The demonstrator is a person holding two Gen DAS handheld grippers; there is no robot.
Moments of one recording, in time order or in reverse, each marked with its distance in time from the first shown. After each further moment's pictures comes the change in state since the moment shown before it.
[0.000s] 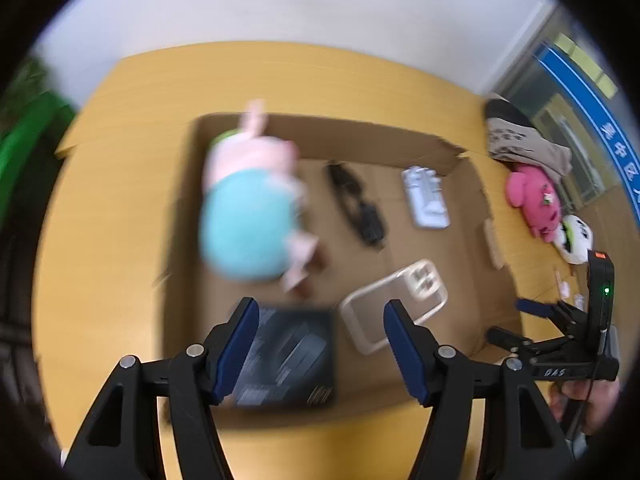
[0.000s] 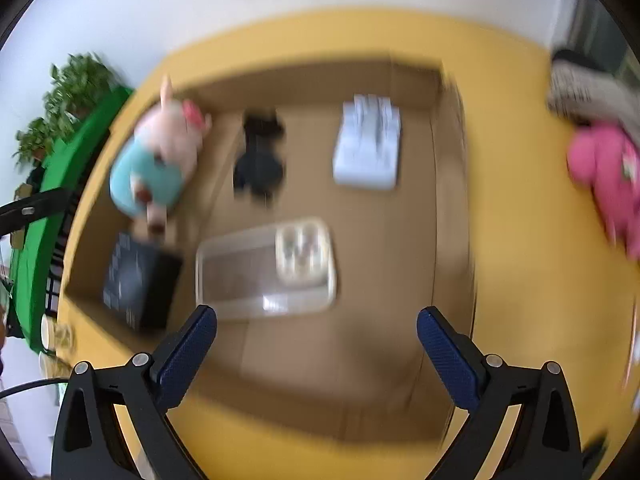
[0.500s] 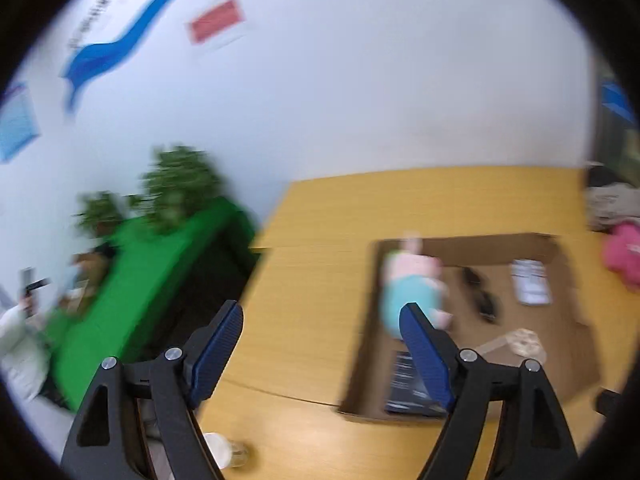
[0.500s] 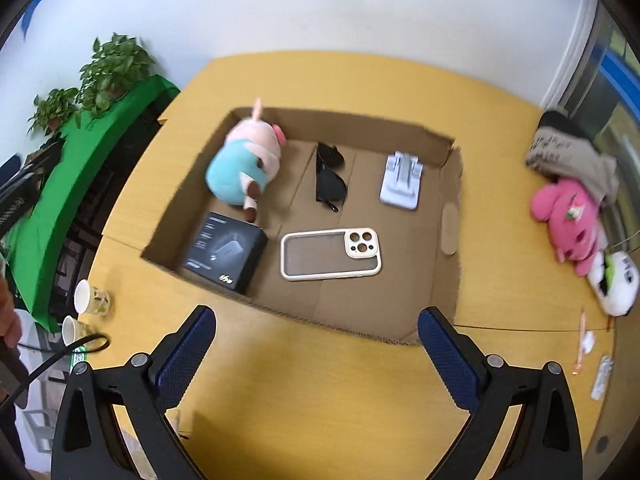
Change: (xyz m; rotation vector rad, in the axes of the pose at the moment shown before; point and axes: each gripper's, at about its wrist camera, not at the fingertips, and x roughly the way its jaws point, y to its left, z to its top) left arm -0.162 -0.042 -0.044 0.034 -0.413 0.473; right arm -0.138 0.104 -0.032 -0.153 -0.112 -0.088
